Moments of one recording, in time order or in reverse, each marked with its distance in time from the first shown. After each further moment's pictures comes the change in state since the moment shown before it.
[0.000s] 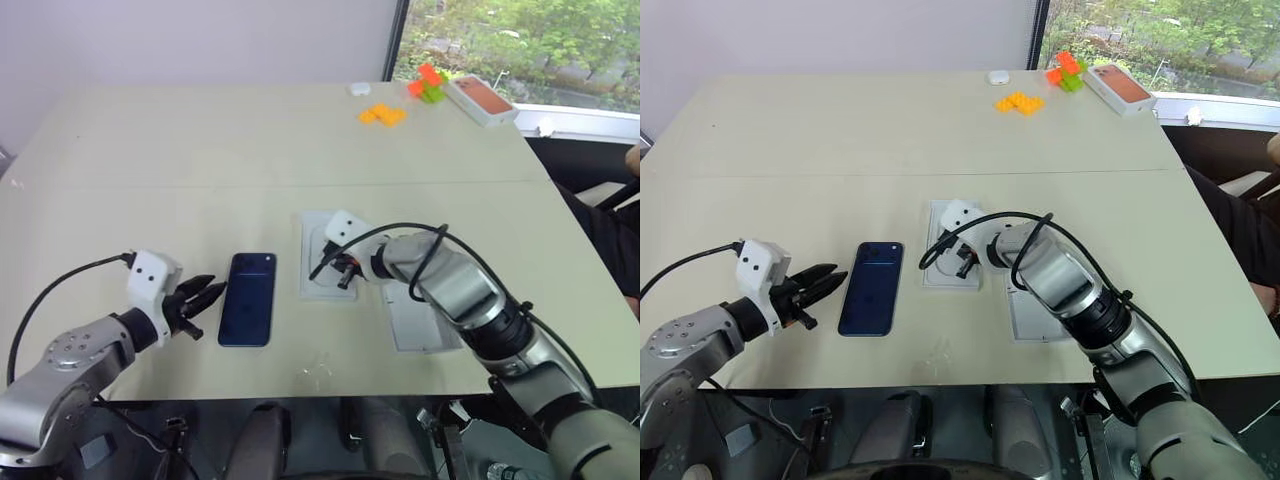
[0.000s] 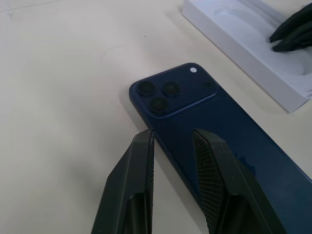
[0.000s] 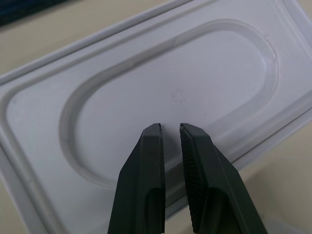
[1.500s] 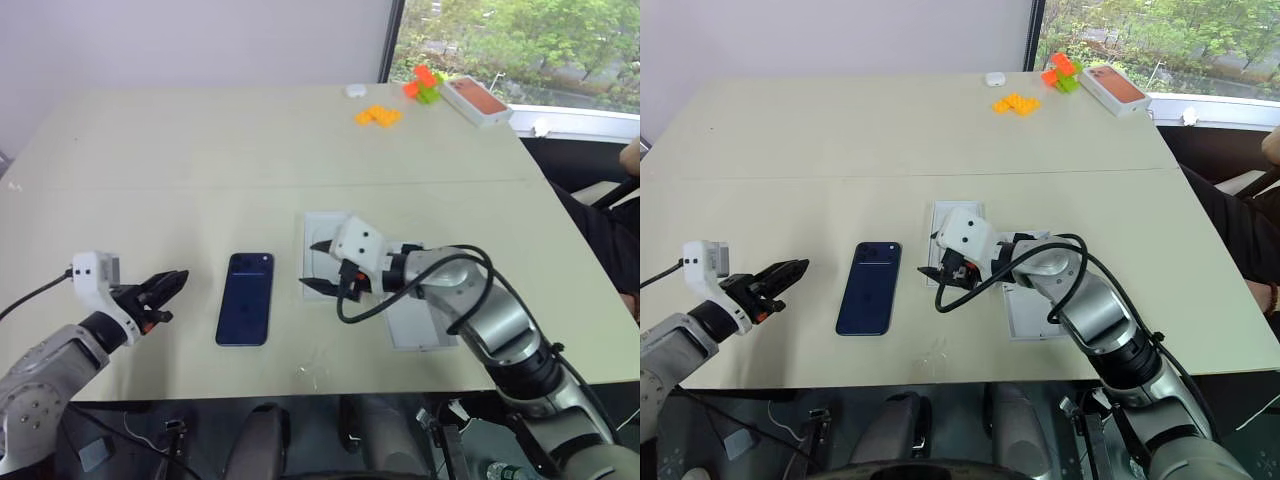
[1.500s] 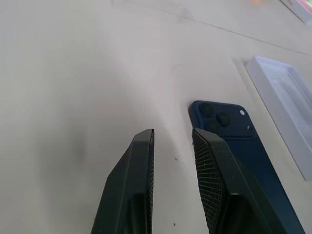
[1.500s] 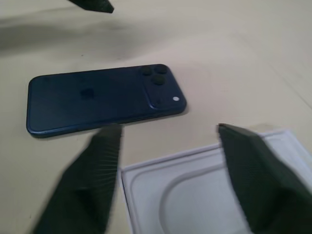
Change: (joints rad) left arm -0.025 -0.178 0.333 0.079 -0.304 0.316 0.132; right arm 0.198 -0.008 -0.103 -0.141 0.109 -0.507 0.139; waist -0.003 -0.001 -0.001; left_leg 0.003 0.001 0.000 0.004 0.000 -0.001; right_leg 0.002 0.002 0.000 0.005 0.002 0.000
